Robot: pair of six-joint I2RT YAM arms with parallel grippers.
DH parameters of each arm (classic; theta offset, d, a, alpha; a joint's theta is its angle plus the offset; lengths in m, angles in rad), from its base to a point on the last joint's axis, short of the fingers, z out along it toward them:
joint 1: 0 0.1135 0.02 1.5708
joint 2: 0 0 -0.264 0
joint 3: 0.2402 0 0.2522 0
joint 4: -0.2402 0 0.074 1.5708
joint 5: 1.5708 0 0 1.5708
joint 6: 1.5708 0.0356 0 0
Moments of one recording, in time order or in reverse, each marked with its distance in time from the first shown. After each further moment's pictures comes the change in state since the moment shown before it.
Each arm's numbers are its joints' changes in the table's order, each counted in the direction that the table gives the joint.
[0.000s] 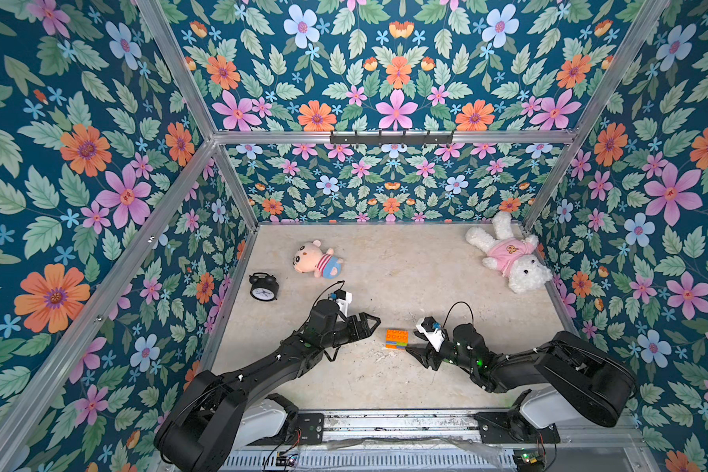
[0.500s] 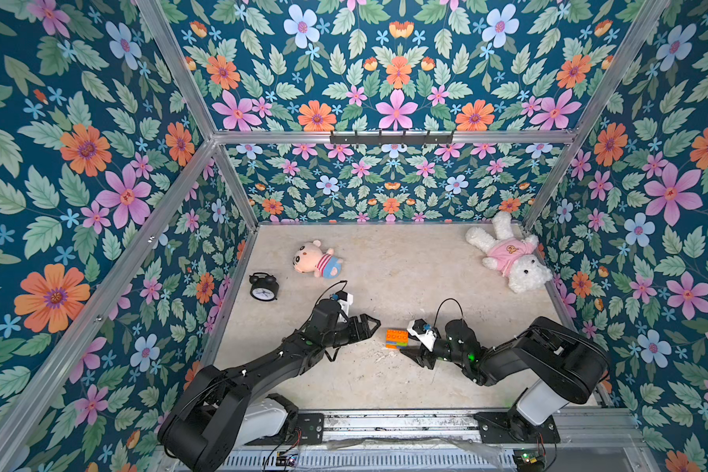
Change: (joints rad) left arm 0.002 -0.035 0.013 -0.030 0.013 0.022; right arm -0.009 -0.138 0.054 0.066 -0.109 -0.111
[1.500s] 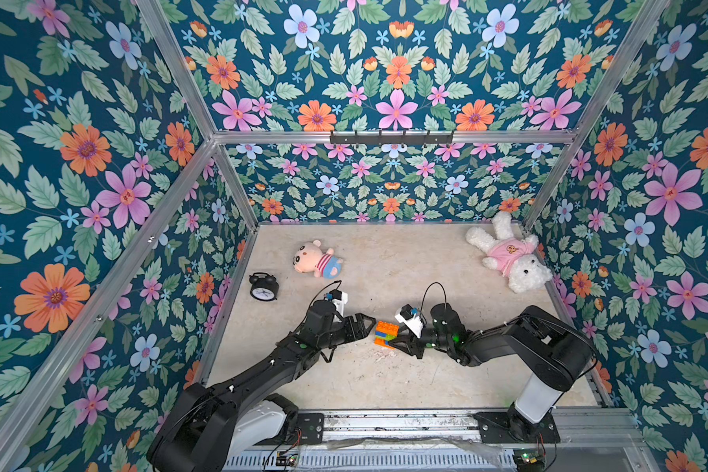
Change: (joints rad) left arm 0.016 0.131 -0.012 -0.076 -0.065 0.017; right arm -0.023 -0.107 0.248 -0.247 -0.209 0.190
